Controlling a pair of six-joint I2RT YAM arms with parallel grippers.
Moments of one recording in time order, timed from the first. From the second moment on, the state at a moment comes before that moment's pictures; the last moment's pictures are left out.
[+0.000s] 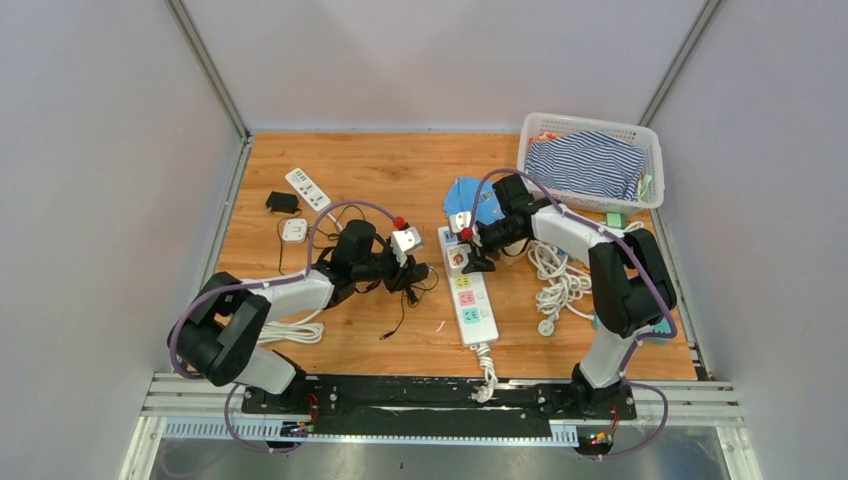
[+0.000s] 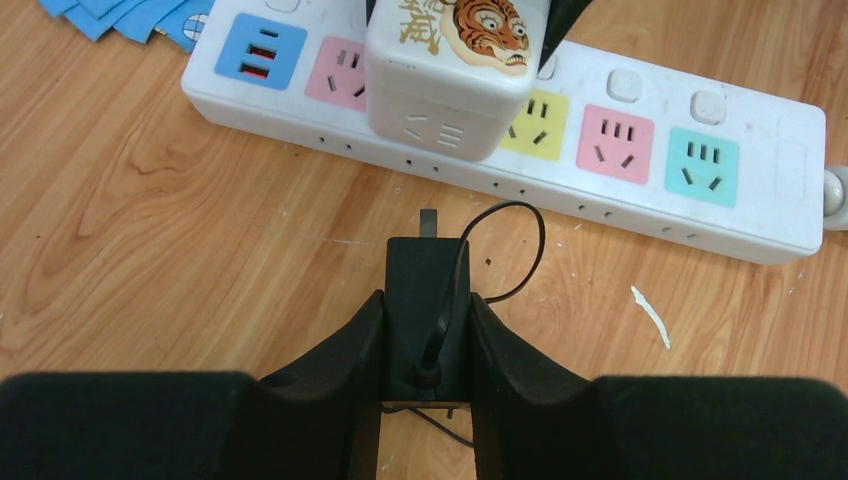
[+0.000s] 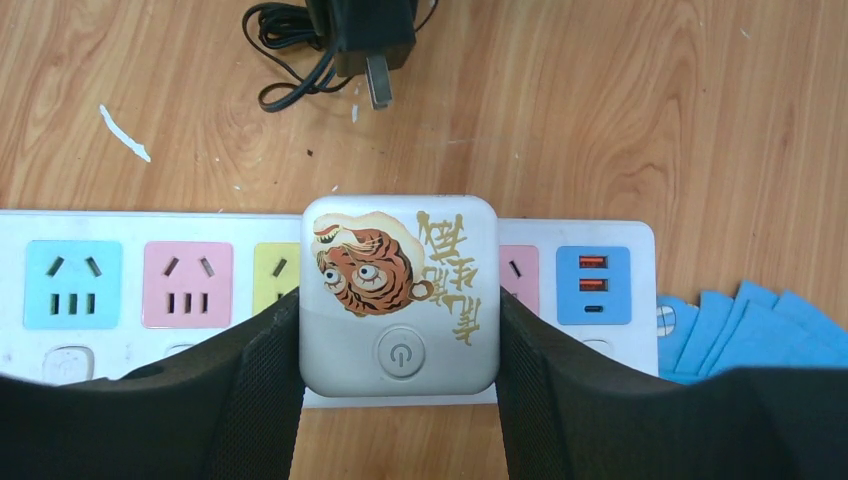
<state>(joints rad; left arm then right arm) -0.56 1.45 0.56 0.36 0.55 0.23 0.42 1.75 1.14 -0.54 -0.89 -1.25</state>
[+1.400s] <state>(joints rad) -0.40 1.11 0.42 0.36 0.13 -0.12 0.41 1.54 1.15 -0.59 -0.85 -1.08</state>
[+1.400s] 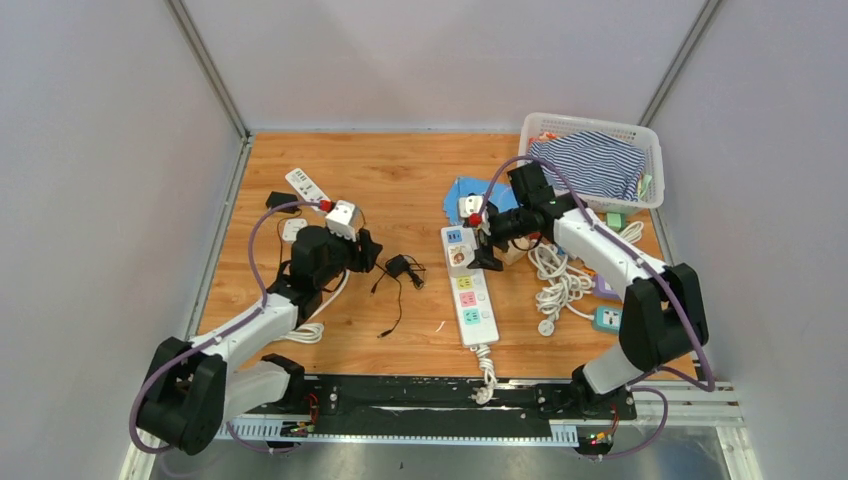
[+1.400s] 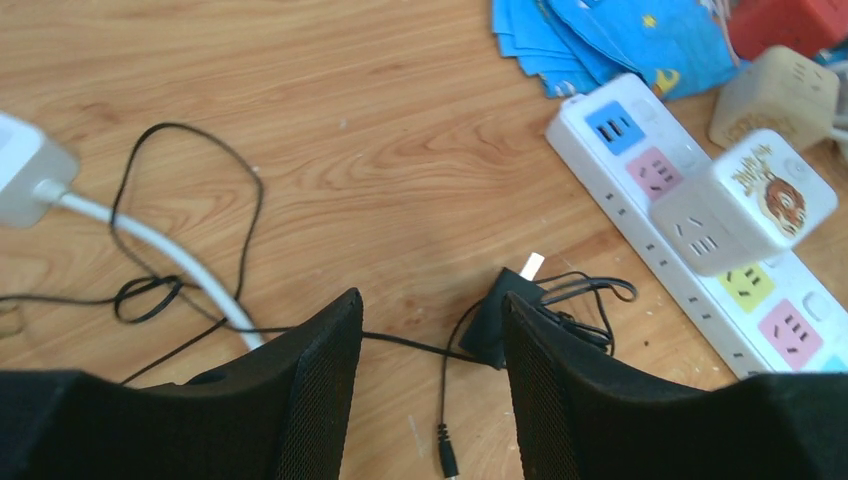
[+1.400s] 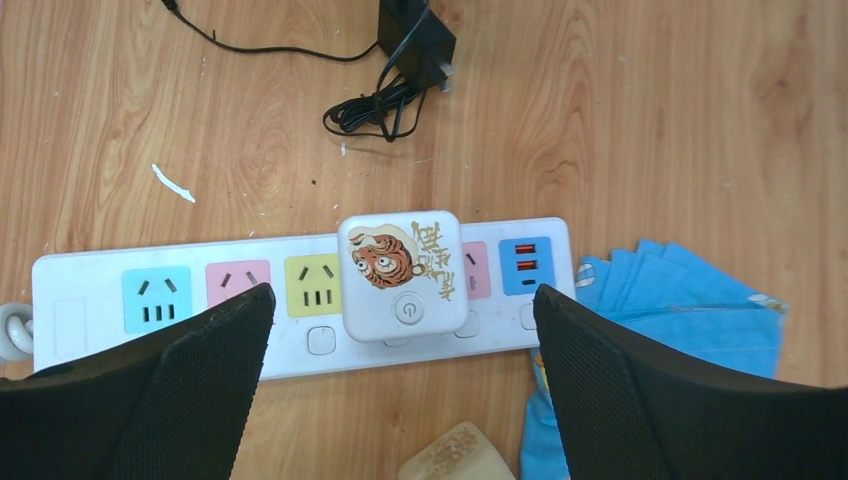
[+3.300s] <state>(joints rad) -0.81 1.46 0.76 0.36 0.26 0.19 0.12 1.38 1.00 -0.71 -1.04 -0.70</state>
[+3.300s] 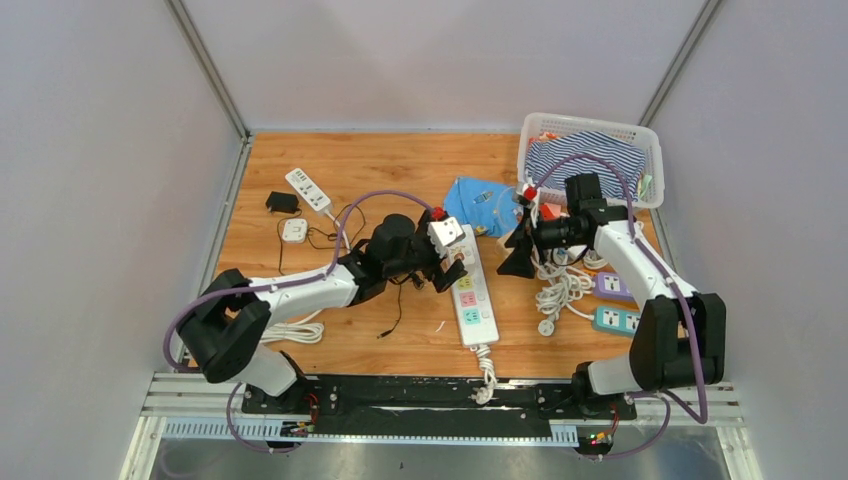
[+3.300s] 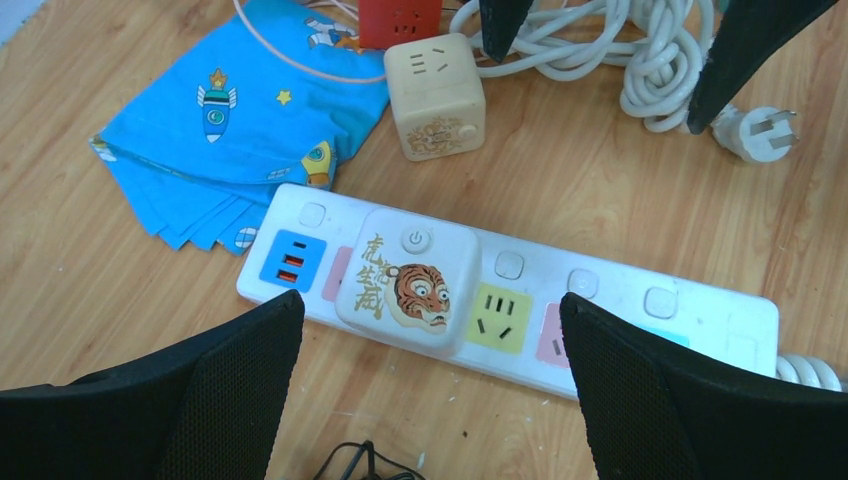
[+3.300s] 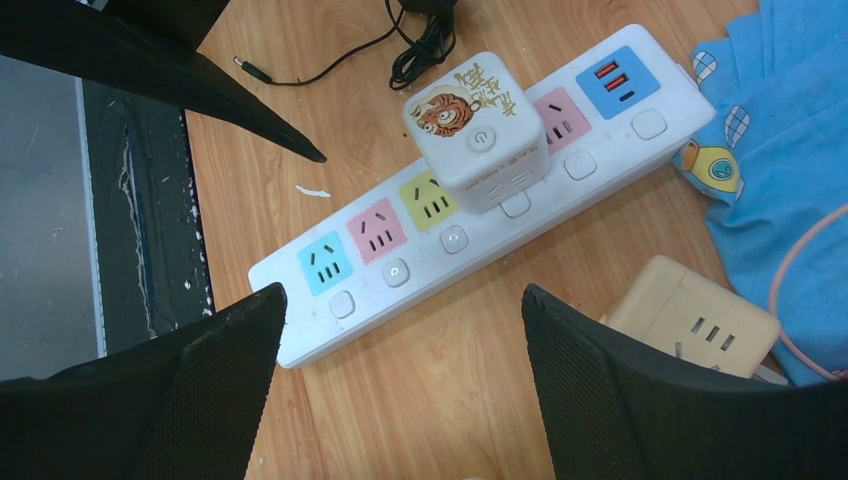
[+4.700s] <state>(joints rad) -0.89 1.71 0.88 0.36 0.04 0.19 0.02 1.52 1.07 -0.96 -1.03 -0.96</state>
